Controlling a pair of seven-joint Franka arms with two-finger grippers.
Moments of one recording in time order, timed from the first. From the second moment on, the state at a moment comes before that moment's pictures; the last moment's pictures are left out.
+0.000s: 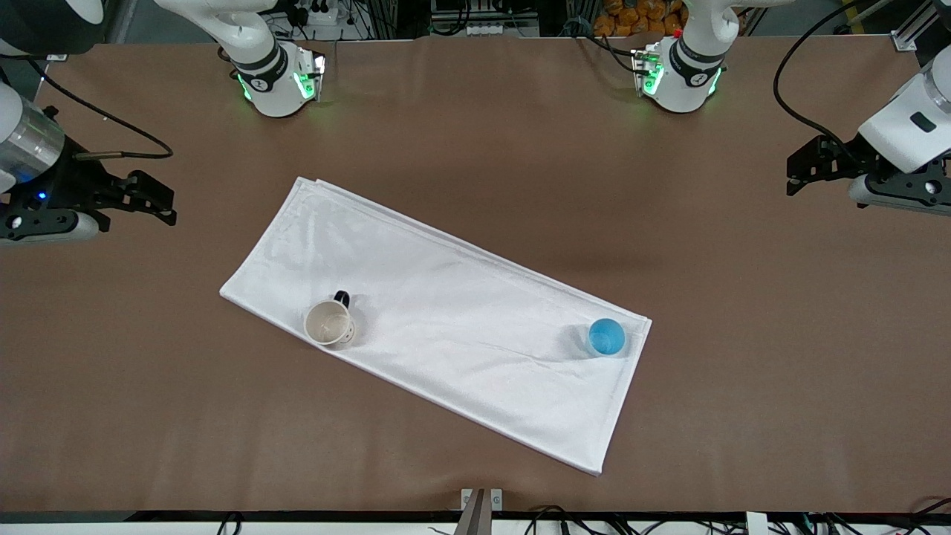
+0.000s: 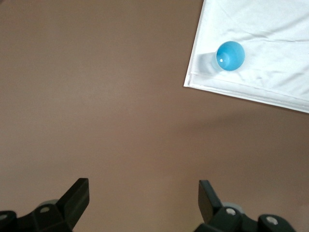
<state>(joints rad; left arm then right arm) -0.08 -0.01 -0.05 -1.59 0.02 1.59 0.11 0.00 0.08 0.11 -1.50 0.00 1.59 0.03</state>
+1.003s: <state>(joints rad) -0.14 0.21 -0.05 -1.57 0.02 1.75 -0.08 0.00 0.08 0.11 -1.50 0.01 1.57 0.03</state>
